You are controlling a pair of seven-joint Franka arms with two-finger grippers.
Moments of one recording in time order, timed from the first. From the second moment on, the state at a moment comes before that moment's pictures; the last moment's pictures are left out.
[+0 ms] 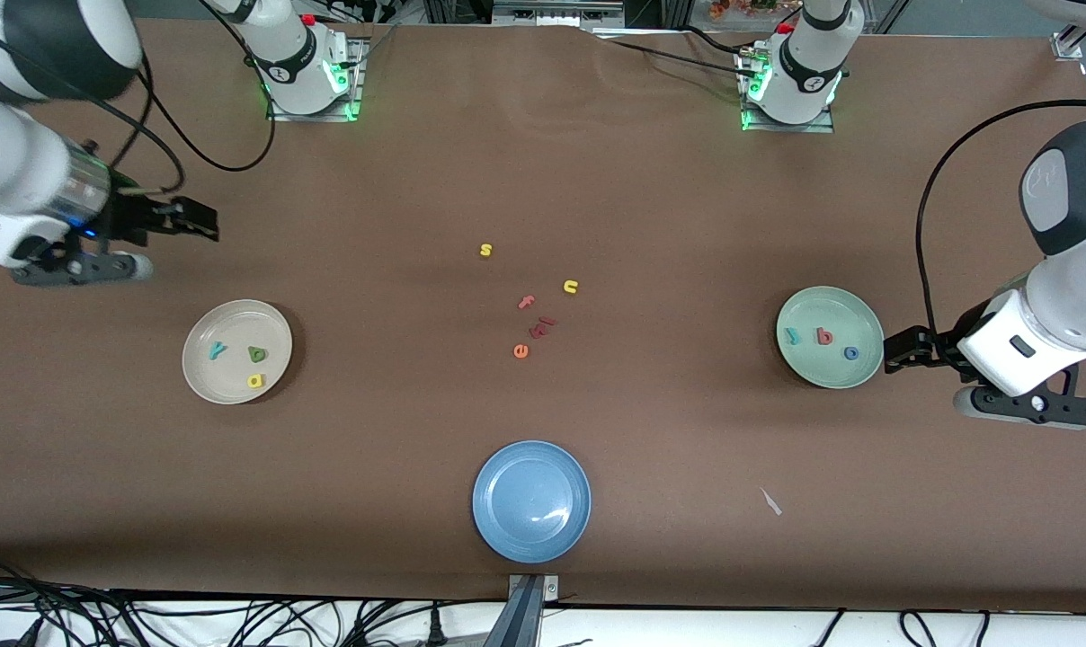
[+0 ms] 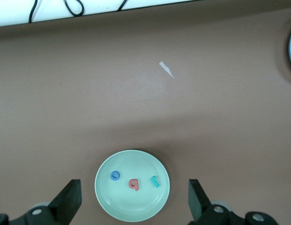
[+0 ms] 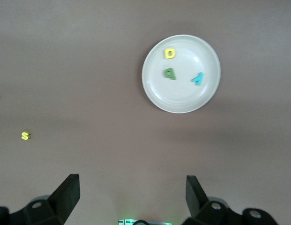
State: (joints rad) left arm -0.05 0.43 0.00 -1.29 -0.01 1.76 0.08; right arm 0.16 0.05 -0.08 -1.66 0.00 1.57 0.01
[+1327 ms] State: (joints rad) left arm -0.06 0.33 0.00 -1.42 -0.01 1.85 0.11; right arm 0.11 0.00 -0.08 -1.67 -0.03 1.54 0.01
